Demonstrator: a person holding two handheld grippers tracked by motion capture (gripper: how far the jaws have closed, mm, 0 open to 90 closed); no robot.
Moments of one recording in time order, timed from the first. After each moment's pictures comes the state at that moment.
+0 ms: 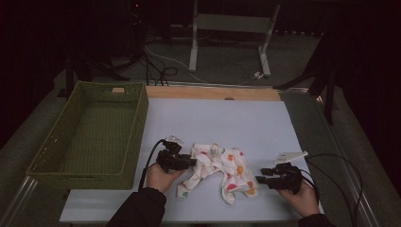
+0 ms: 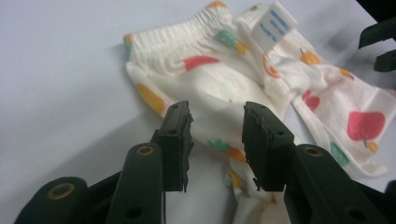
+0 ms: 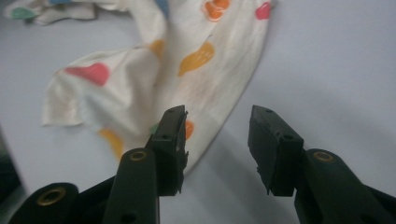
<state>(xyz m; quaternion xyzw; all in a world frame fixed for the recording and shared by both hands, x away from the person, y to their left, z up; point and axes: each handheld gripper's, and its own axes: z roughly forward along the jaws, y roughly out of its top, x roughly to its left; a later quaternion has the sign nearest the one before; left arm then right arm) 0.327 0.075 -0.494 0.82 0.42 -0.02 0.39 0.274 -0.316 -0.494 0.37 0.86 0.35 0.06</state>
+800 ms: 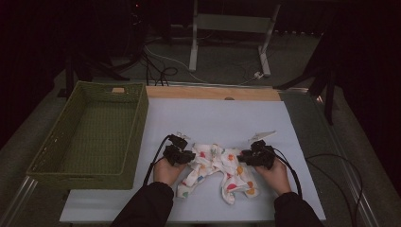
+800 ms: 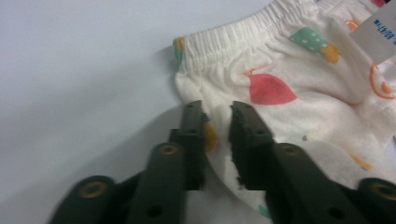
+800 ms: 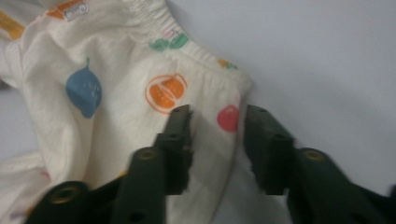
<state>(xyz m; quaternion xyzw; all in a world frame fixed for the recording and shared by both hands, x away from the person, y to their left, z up) 0.356 0.056 -0.517 0.84 0.44 0.03 0.32 0.352 -0.261 -0.513 0.37 0.87 0.32 0.07</state>
